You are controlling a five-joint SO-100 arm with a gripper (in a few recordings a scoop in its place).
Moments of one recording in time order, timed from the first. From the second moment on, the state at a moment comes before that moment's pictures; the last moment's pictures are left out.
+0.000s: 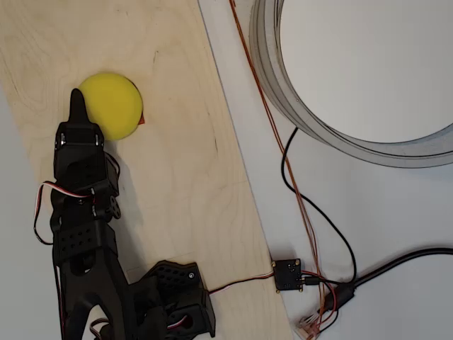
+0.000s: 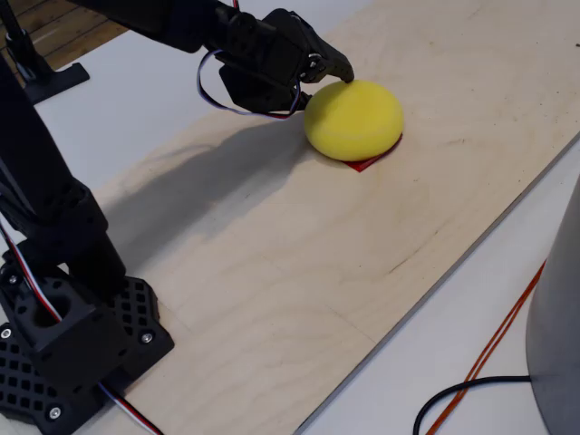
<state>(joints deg) 86.3 88.2 131.9 8.6 32.7</state>
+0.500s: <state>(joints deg) 87.5 88.4 132.9 8.6 32.4</state>
